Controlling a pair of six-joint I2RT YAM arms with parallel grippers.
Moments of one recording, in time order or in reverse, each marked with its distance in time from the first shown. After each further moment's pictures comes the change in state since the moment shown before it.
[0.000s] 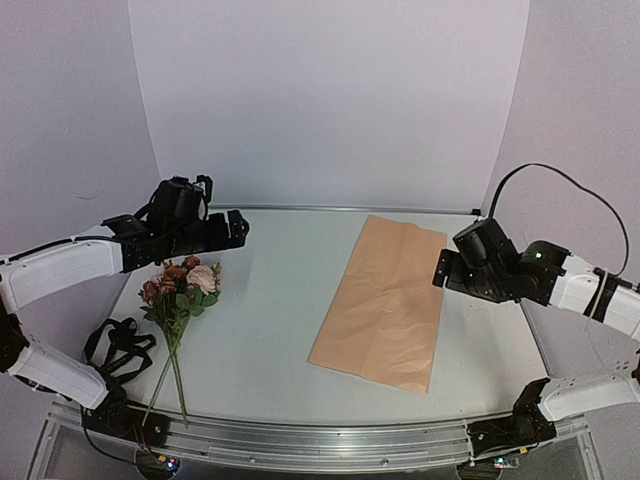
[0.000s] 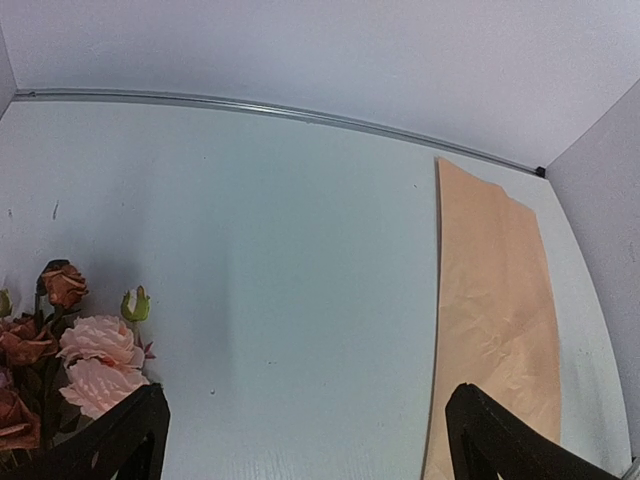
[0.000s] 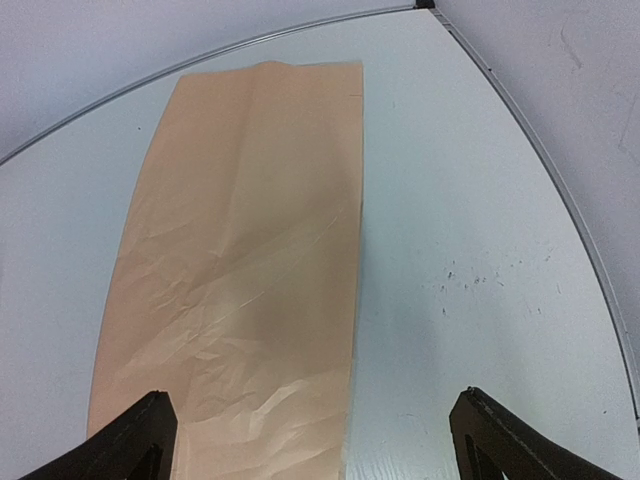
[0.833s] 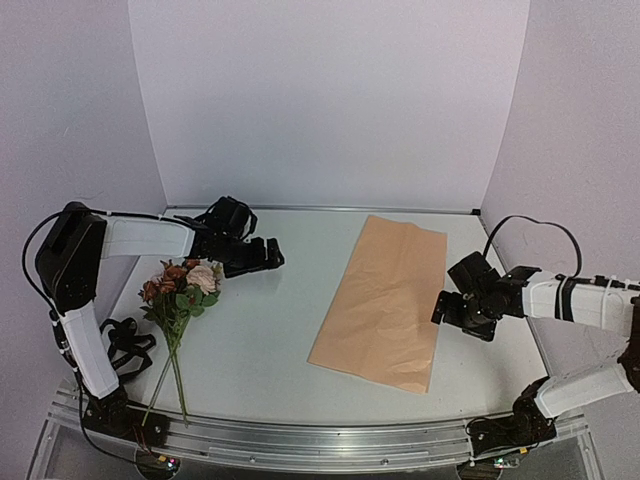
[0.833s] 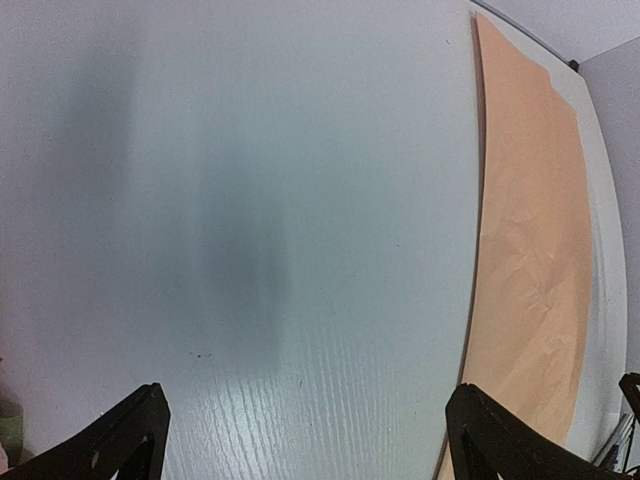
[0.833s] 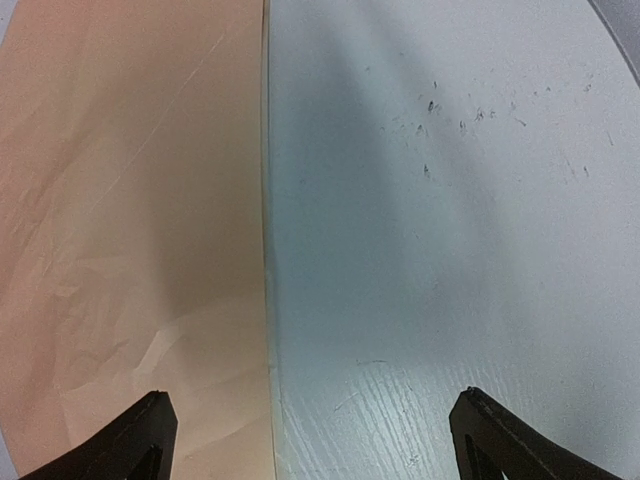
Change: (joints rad) left arm 0.071 0.515 0.186 0.055 0.339 -0.053; right arm -0.180 0.133 -0.233 0.116 -0.289 0.058
